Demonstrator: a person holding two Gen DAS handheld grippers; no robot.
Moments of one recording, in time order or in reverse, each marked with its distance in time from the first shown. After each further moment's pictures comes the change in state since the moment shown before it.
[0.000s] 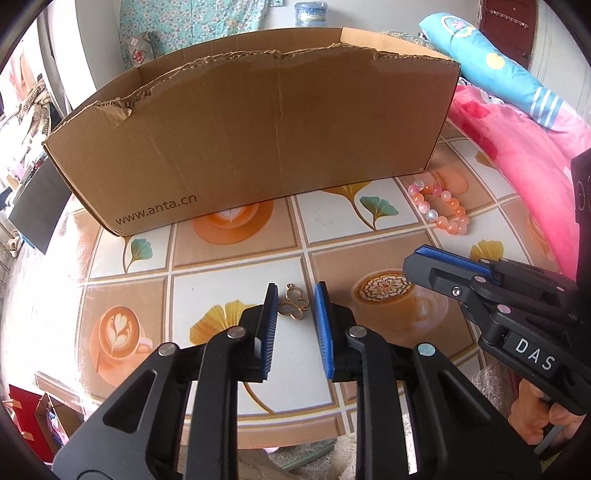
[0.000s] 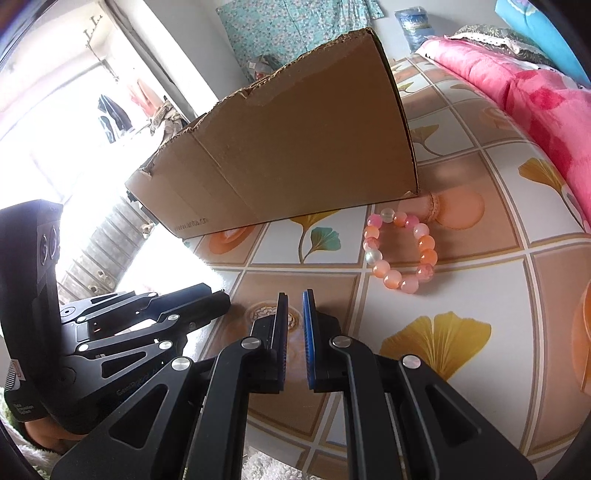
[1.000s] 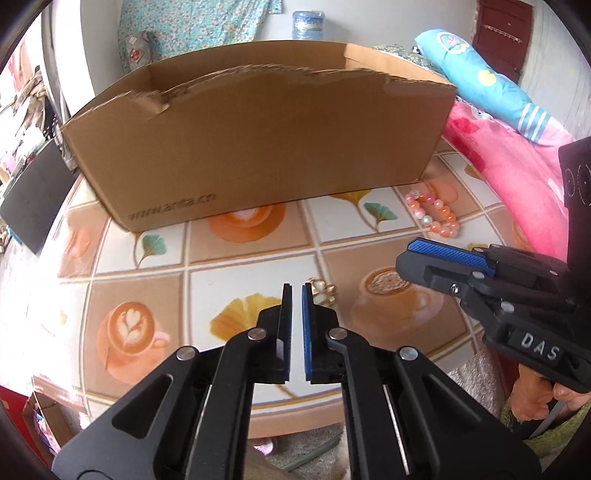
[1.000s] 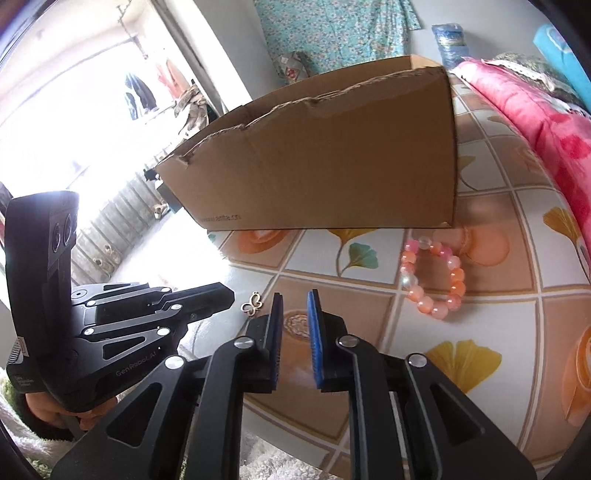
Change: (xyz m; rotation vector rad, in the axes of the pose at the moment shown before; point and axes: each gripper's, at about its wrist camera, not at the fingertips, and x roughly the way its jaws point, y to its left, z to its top) left arm -0.015 0.023 -0.013 -0.047 -0.032 -0.071; right arm 0.001 0.031 0.007 -0.148 0.027 0.030
